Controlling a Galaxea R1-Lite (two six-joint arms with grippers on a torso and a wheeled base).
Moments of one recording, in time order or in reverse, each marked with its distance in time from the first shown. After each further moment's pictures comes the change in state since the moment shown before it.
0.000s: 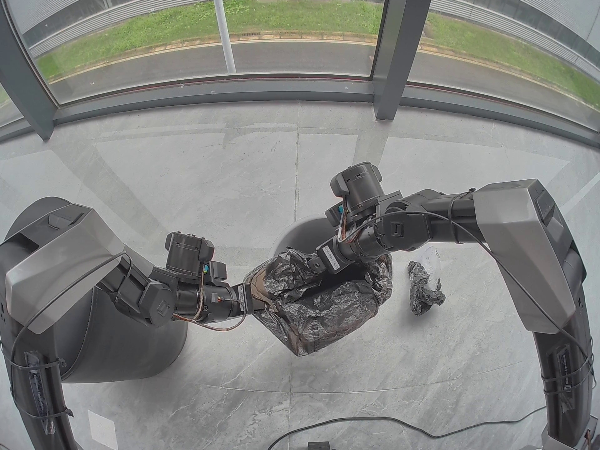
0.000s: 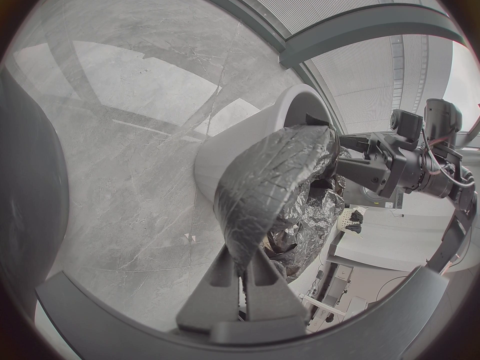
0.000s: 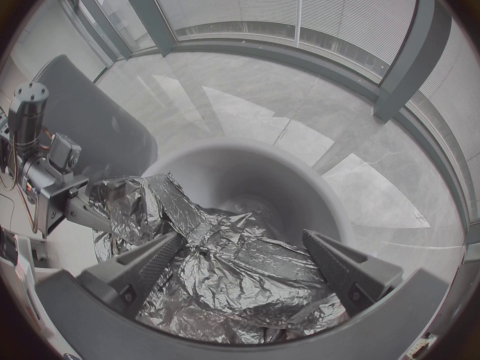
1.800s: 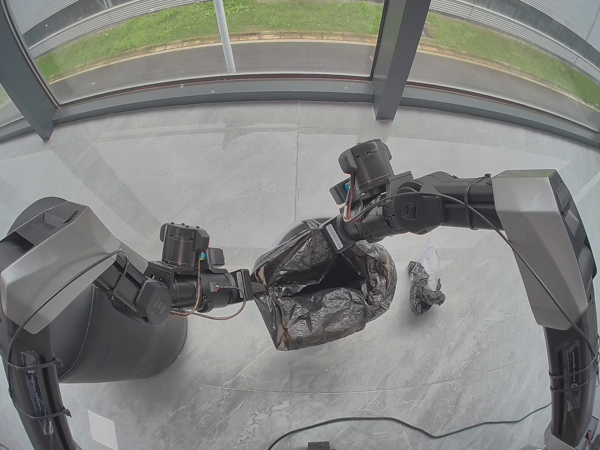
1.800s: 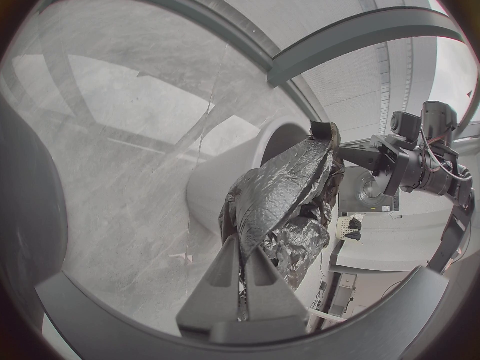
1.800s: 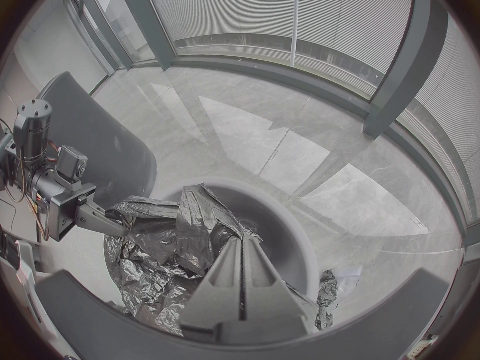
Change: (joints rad) left arm 0.004 -0.018 0.004 -0.118 0.015 -0.002; right arm -0.009 -0.051 -0.031 -0.008 -0.001 -0.018
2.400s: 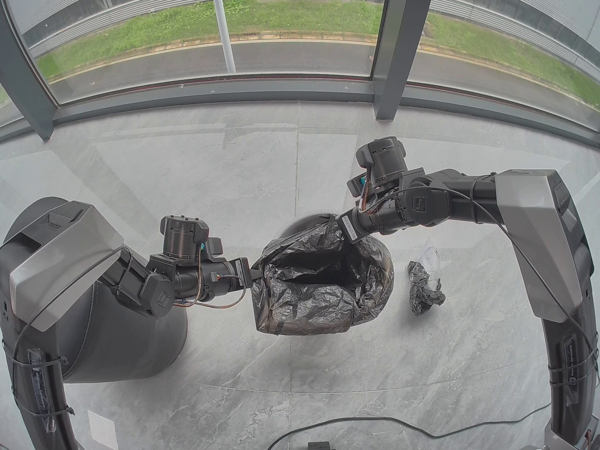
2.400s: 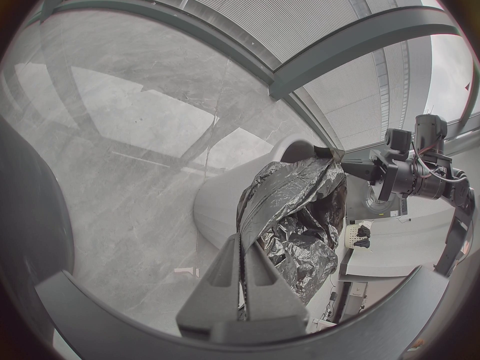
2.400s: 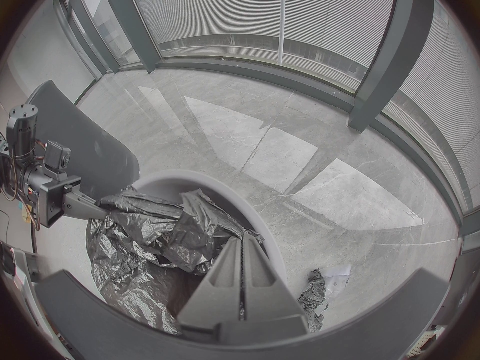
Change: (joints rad) left arm 0.016 0.037 -0.071 -0.027 0.051 0.013; right arm -0.068 0.027 -0.038 -0.001 -0.003 0.001
